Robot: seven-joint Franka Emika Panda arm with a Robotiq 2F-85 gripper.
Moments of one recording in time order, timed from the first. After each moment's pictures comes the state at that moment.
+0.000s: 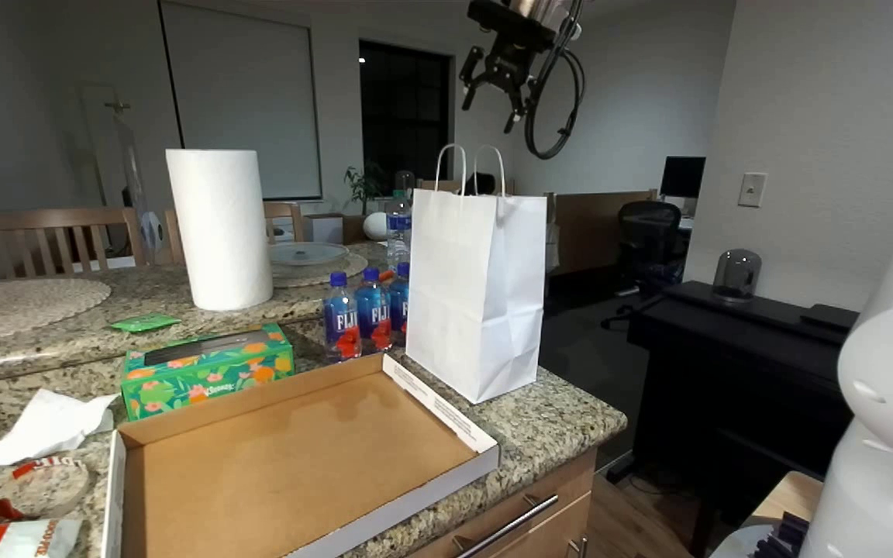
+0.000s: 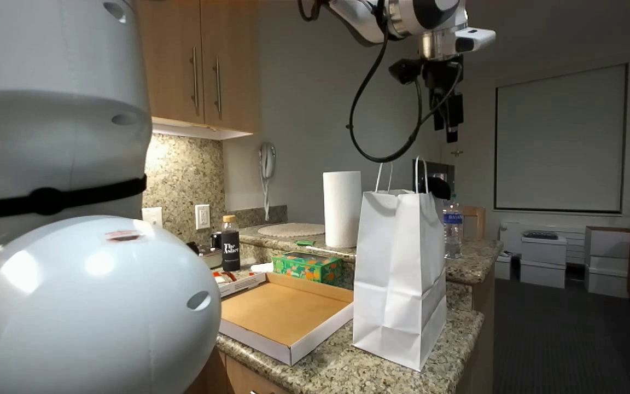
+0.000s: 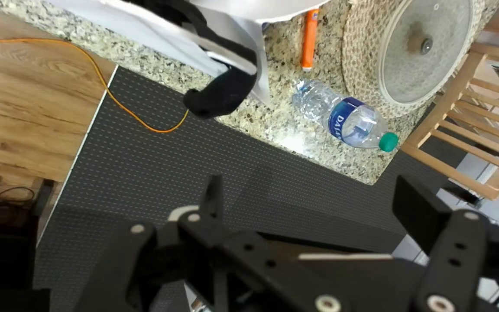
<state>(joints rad) -0.09 -0.07 -0.13 -1.71 0.19 2.11 0.80</state>
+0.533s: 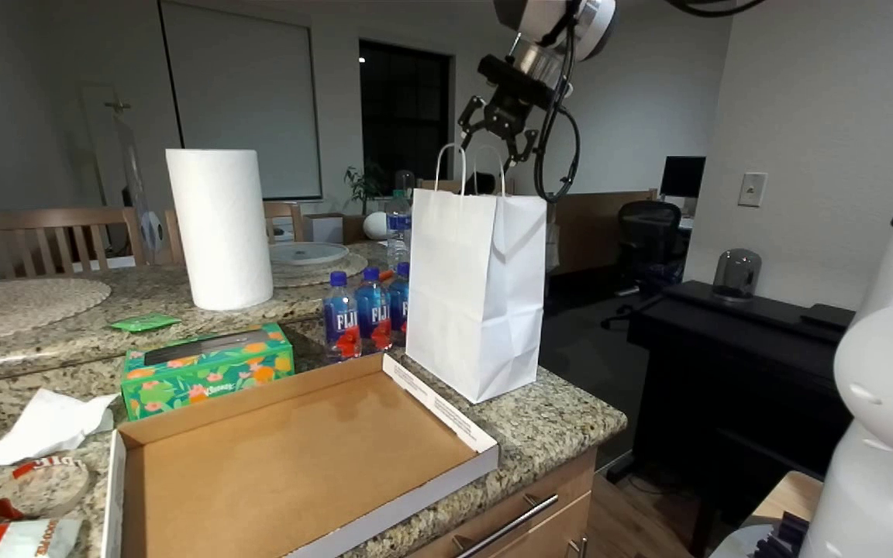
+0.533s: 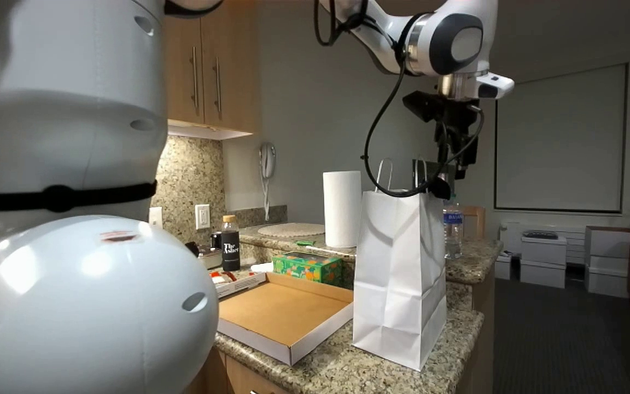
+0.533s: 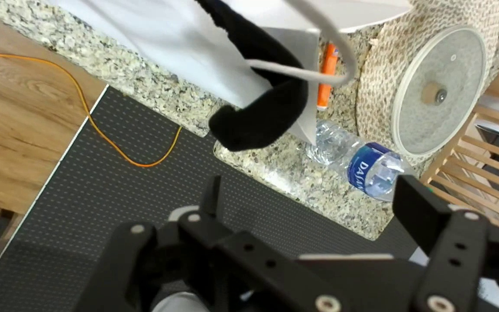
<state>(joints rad) -0.11 0.03 -0.16 -1.77 0.38 2.16 0.53</state>
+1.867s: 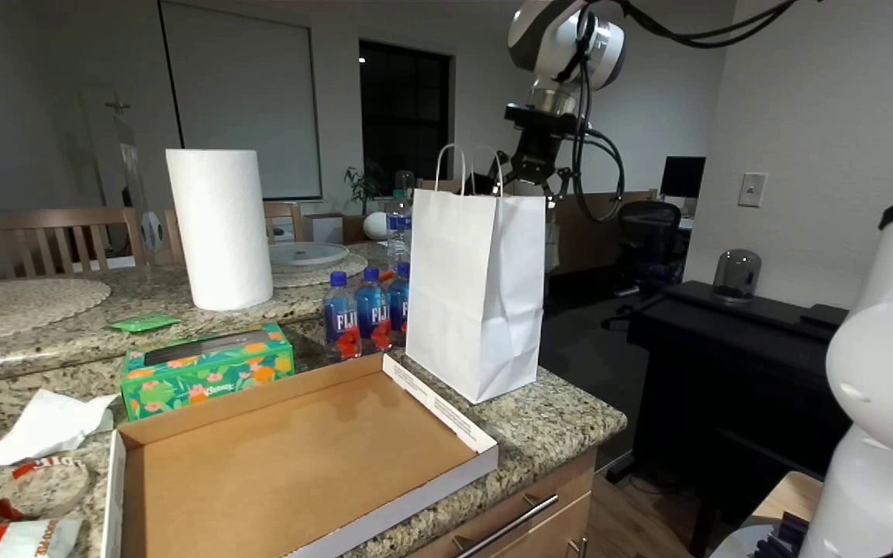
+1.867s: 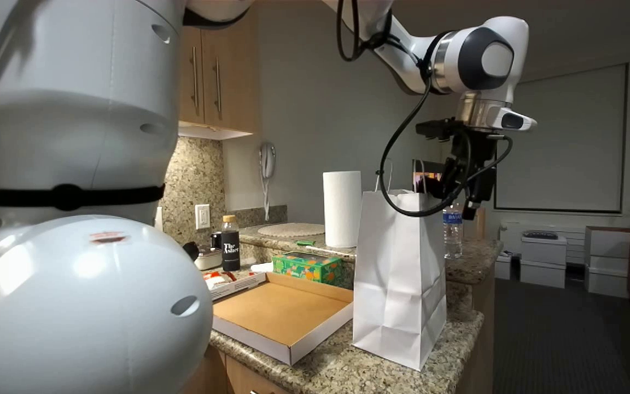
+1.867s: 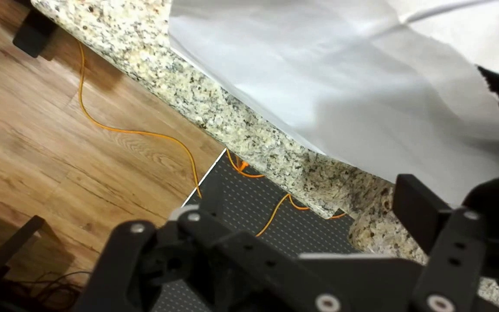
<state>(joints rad) -0.15 0.09 -0.20 -1.79 0.28 1.86 0.50</state>
